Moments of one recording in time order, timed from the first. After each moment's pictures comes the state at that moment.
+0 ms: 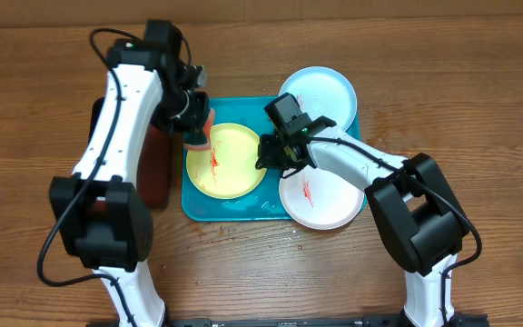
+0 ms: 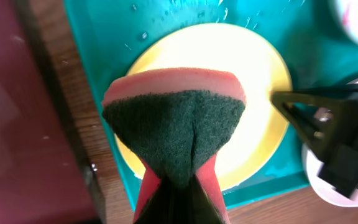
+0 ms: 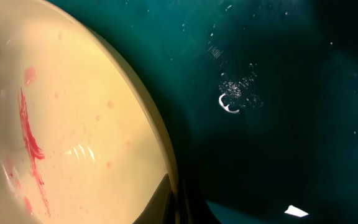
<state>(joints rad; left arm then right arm) -0.12 2.01 1.85 -1.32 0.19 -0.01 0.57 2.09 1.38 -0.48 -0.24 0.64</state>
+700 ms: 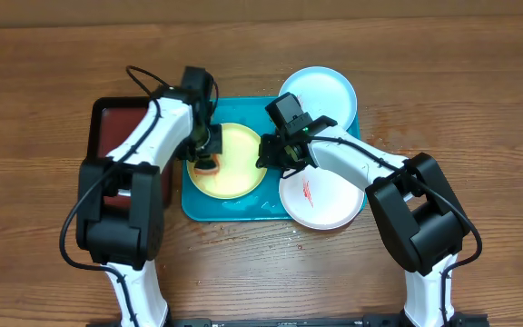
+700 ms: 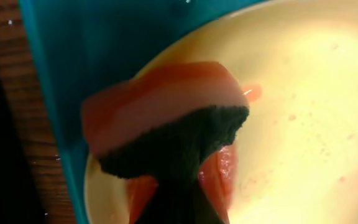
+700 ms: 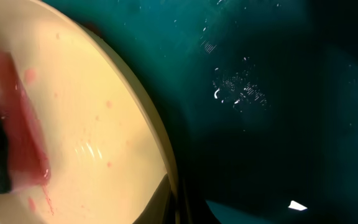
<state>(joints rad) -0.21 2.04 1.46 -0.92 0.00 -0.25 0.57 2.09 1.38 -0.49 -0.25 0.67</state>
